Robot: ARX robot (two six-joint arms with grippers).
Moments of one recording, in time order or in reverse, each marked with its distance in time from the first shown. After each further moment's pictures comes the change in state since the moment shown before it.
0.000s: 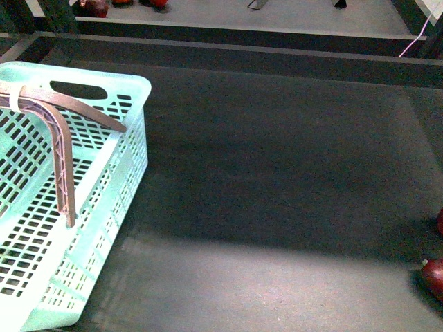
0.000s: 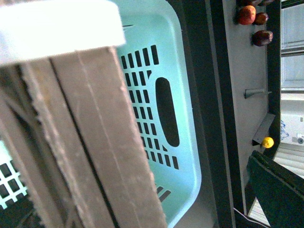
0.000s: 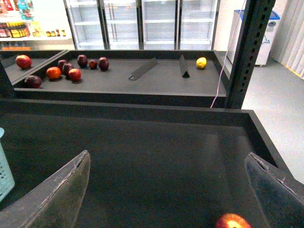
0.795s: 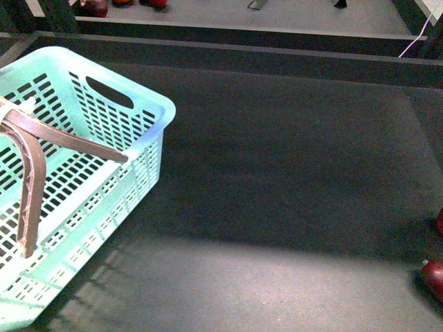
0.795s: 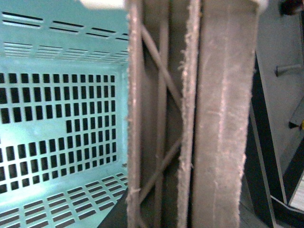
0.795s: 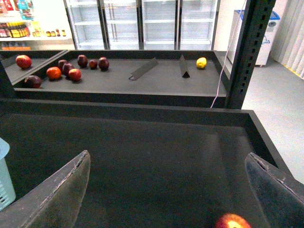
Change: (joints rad) left arm -0.102 -0.027 0.060 -0.166 -0.077 0.092; right arm 0.000 0.000 0.000 0.000 0.000 0.000
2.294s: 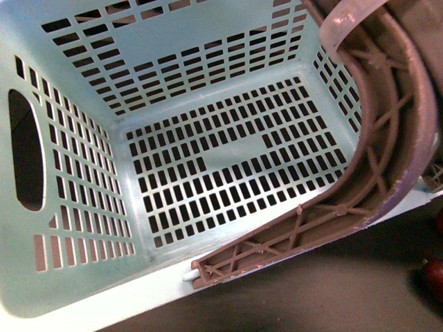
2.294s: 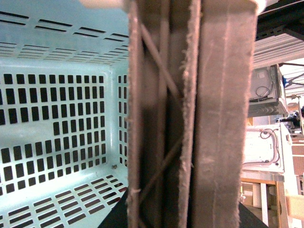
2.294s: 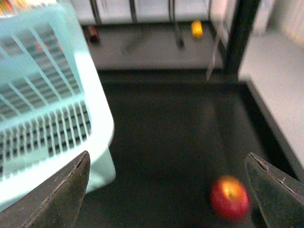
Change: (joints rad) left arm -0.699 -0.243 0.187 -0.174 -0.023 0.000; right arm 0.005 0.088 0.069 -0.184 0.054 0.039
